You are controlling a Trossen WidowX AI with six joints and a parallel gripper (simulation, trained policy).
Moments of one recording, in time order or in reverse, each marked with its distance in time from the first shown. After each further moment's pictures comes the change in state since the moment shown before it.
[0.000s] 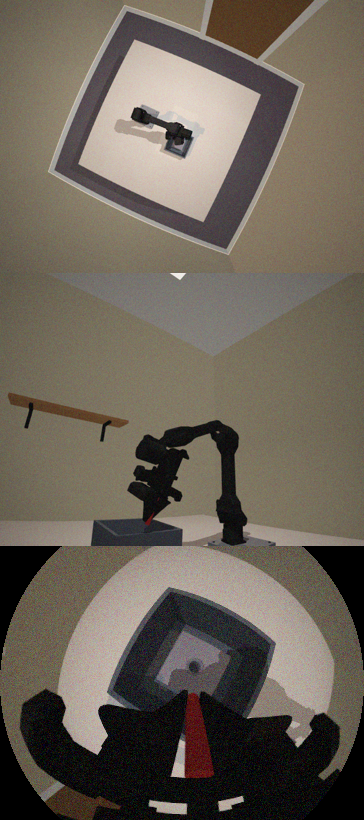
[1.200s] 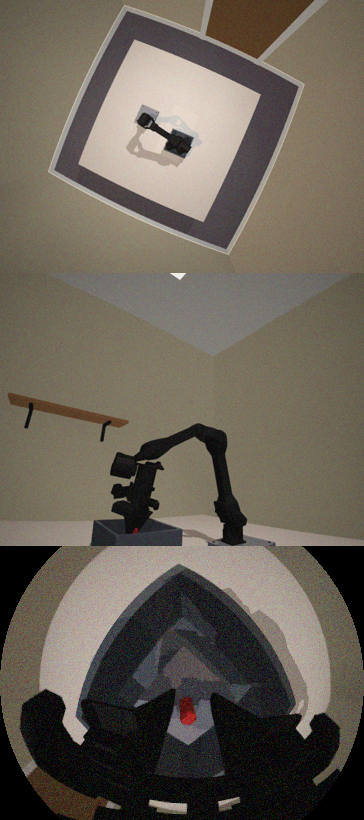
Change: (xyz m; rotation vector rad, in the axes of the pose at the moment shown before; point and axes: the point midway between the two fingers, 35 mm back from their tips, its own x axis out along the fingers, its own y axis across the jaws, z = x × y) arm 0.062 -0.004 0.038 -0.246 0.177 -0.011
